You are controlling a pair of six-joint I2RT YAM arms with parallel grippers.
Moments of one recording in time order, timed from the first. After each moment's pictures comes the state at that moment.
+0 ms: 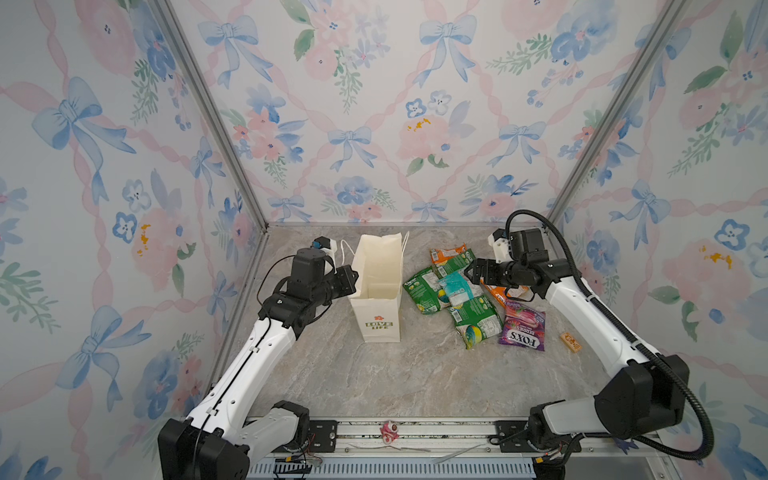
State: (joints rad) left arm -0.30 1.10 1.00 -0.44 0.24 -0.60; right arm 0.23 1.42 1.25 -0.71 -0.21 0.25
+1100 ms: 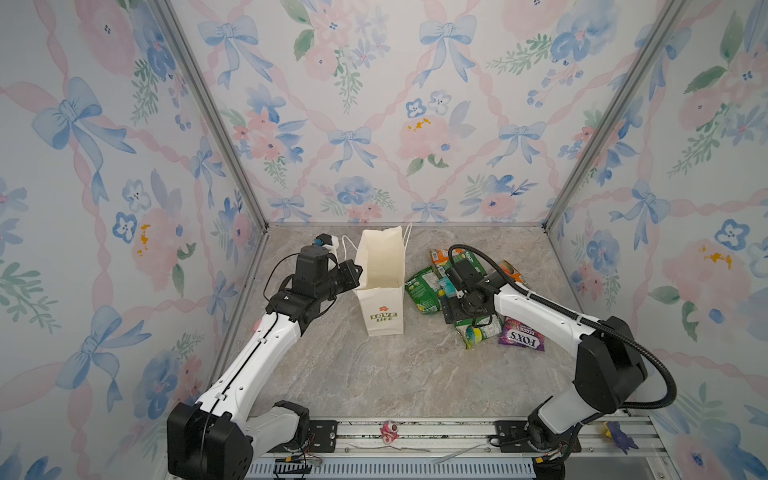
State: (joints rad) left arm -0.30 1.16 0.98 -0.32 0.26 -0.66; right arm 0.61 1.61 1.18 -0.85 0.24 0.34
